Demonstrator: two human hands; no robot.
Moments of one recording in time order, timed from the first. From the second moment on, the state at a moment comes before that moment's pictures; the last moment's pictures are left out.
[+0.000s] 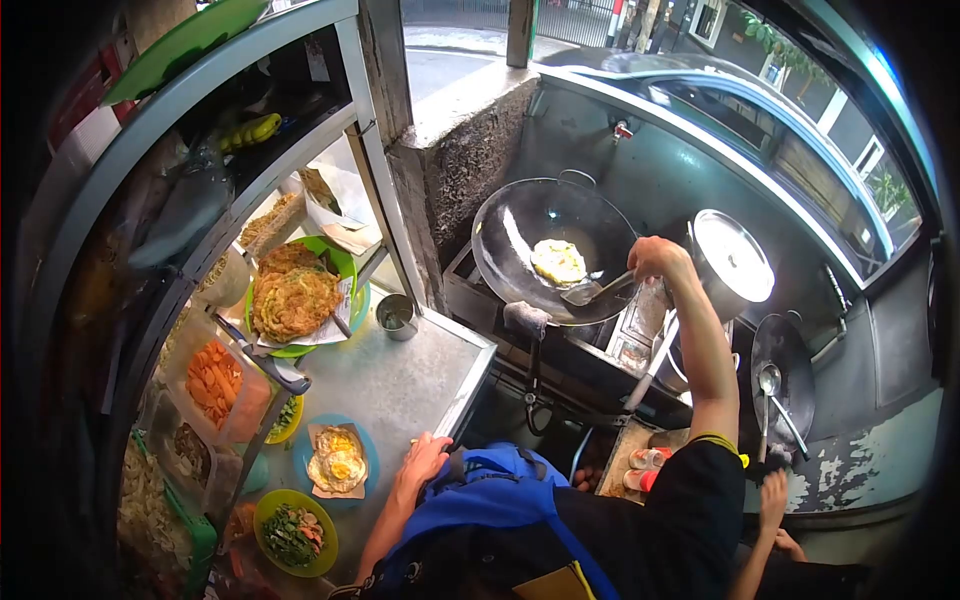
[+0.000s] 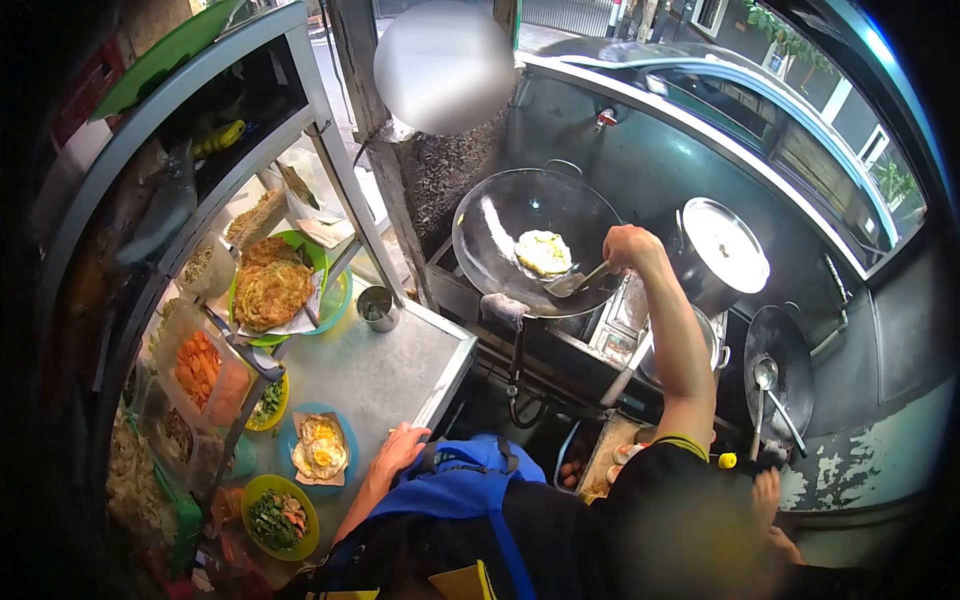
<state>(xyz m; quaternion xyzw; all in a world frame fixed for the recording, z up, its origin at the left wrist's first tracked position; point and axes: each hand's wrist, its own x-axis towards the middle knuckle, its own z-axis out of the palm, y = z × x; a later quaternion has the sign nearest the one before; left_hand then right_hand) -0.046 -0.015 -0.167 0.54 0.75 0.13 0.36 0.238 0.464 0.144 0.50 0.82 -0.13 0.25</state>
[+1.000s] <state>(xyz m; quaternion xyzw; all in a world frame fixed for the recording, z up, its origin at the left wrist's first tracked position) -0.050 -0.033 -0.116 0.48 0.75 0.30 0.33 0.298 0.364 0.008 0.57 0.81 -0.09 -0.04</state>
